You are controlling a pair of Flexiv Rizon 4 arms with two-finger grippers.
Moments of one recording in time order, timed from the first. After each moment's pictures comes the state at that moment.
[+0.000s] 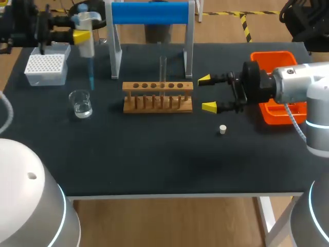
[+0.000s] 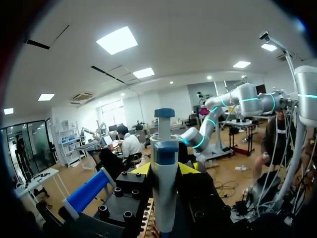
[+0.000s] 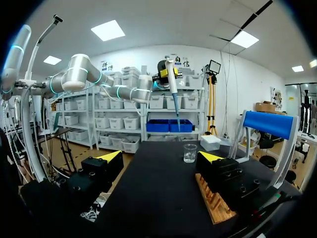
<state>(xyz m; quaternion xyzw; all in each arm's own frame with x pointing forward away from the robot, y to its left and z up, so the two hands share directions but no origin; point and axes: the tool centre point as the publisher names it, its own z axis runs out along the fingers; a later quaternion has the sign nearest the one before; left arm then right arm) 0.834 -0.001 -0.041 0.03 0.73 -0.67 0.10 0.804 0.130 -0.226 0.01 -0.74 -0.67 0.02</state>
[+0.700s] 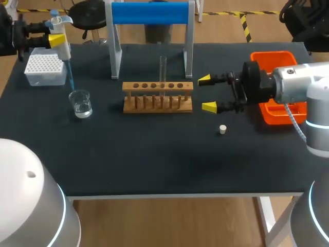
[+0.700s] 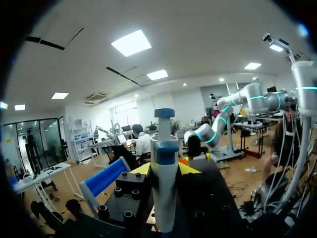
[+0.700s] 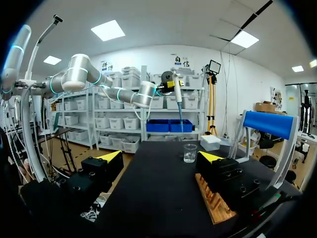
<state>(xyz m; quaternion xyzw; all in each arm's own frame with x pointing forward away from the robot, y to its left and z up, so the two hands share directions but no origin) 0.866 0.063 -0.069 -0.02 0.72 -0.68 0.13 0.804 0.130 -0.226 0.01 -0.74 -0.67 0.02</state>
